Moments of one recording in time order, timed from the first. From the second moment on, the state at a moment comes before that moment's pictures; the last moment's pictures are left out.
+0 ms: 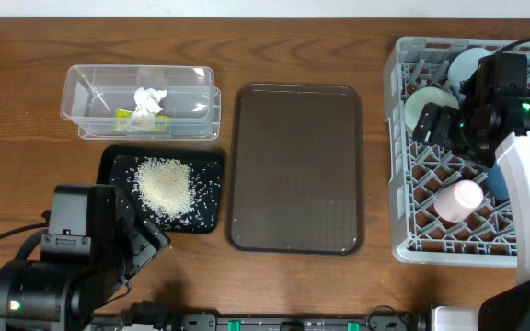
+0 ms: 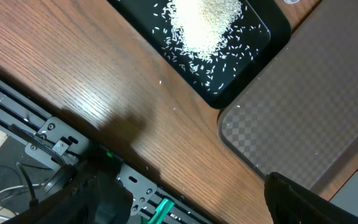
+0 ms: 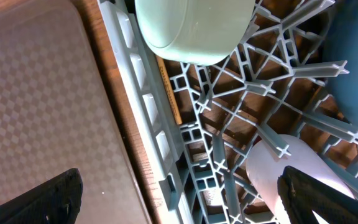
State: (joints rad) left arm -0.09 0.89 1.34 -1.68 -0.03 -0.83; right arm -0.09 1.54 1.40 -1.10 -0.08 0.31
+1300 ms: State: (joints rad) left arm -0.09 0.58 0.69 -1.00 -0.03 -0.56; right arm -0.09 1.54 1.40 -1.09 -0.08 0.31
